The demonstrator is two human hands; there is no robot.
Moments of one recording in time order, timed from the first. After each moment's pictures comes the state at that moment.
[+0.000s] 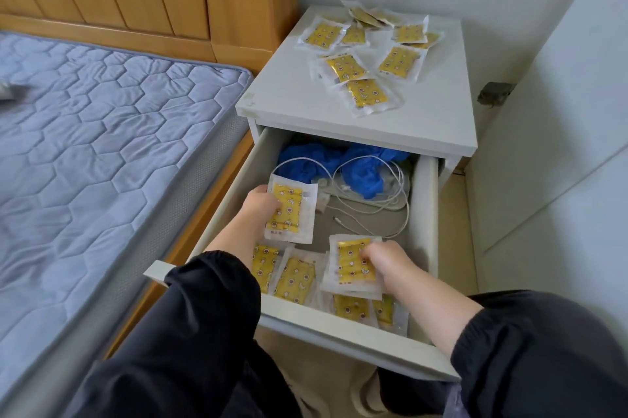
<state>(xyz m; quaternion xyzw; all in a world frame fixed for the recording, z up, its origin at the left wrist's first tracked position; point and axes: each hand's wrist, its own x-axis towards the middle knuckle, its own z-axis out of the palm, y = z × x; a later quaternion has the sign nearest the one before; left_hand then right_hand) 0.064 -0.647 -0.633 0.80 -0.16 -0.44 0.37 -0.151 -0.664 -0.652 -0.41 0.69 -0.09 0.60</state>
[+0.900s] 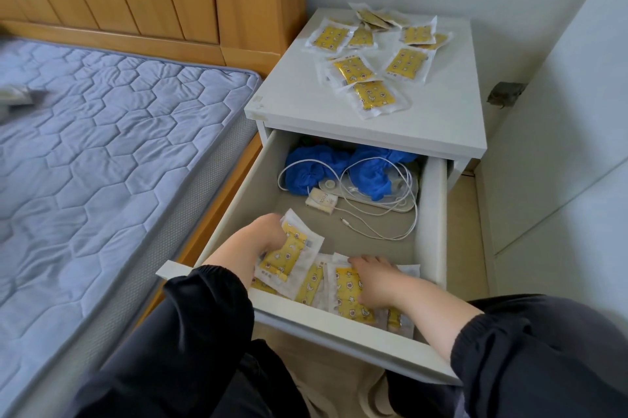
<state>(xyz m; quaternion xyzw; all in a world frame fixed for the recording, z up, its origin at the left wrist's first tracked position) 0.064 -0.623 -0.645 0.84 -0.39 -0.37 -0.03 -0.153 -0.651 -0.670 -0.82 0.42 0.27 0.28</state>
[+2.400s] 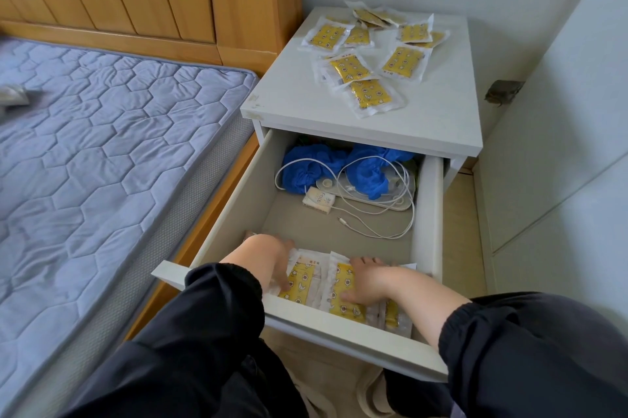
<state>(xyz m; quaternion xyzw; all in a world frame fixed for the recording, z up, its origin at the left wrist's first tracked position) 0.048 -0.619 -0.665 0.70 -0.55 -0.30 -0.34 -0.146 -0.658 -0.674 -0.80 0.42 0.33 0.26</state>
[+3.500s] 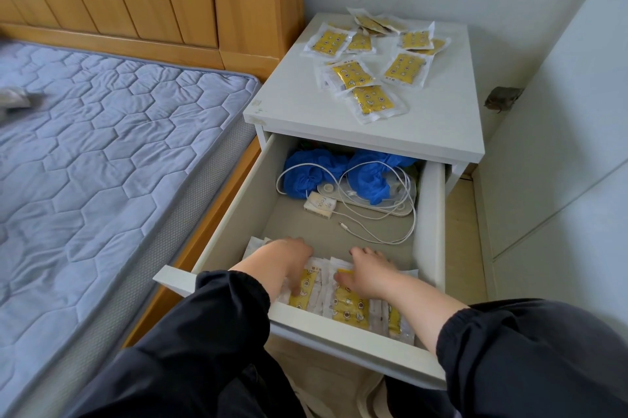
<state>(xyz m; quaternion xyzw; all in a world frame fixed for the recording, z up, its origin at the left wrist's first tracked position) 0.028 -0.627 -0.665 0.65 -0.64 -0.26 -0.30 -0.136 -0.660 -0.674 -0.81 0.48 0.20 0.27</state>
